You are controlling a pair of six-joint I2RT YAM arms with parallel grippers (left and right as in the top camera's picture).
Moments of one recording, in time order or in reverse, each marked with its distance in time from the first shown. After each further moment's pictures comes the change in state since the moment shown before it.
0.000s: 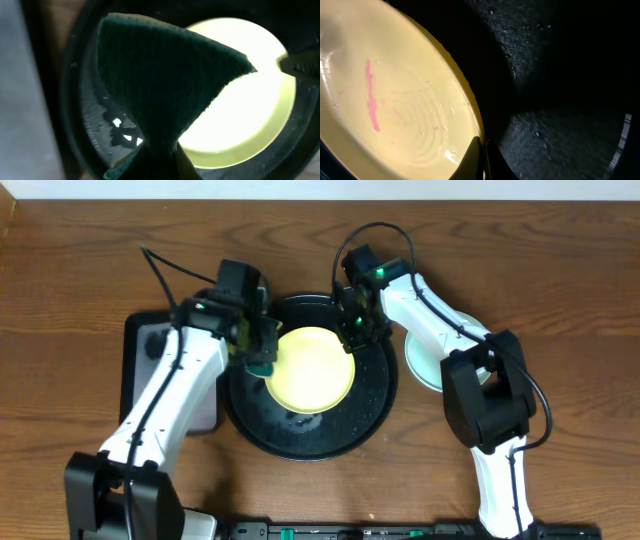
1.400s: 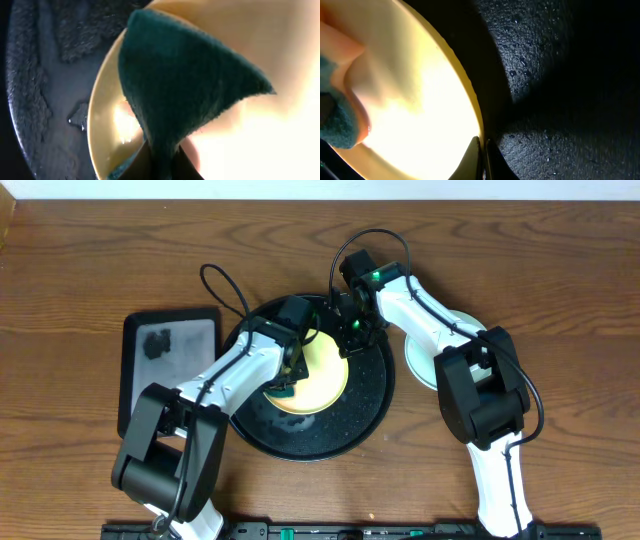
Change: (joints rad) left arm -0.185 0.227 -0.122 0.170 -0.215 -0.423; right arm 0.001 0.033 0.000 0.006 -0.058 0.000
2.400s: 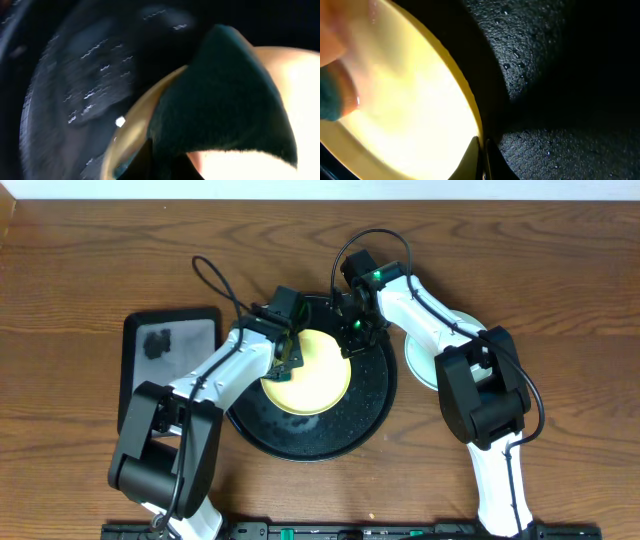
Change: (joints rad) left arm 0.053 0.004 -0.002 0.109 -0.027 0.066; right arm -0.002 0.000 0.000 -0.013 0.022 0.015
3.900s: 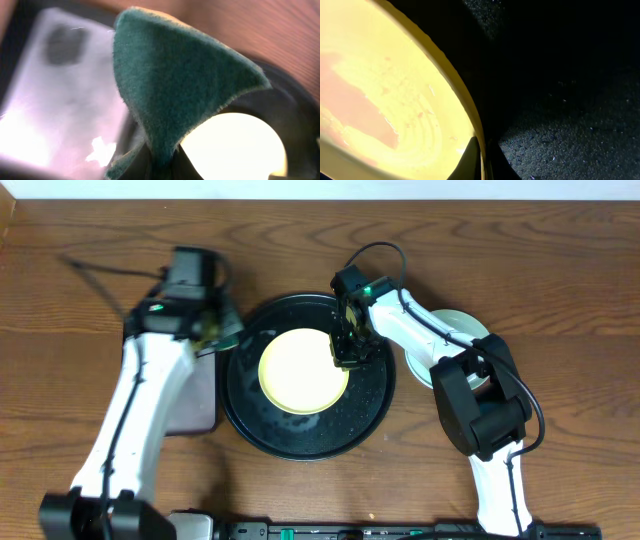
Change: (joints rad) left arm 0.294 -0.322 0.173 -0.252 0.045 0.097; right arm 0.061 -0.052 -0.109 0.047 0.068 0.306
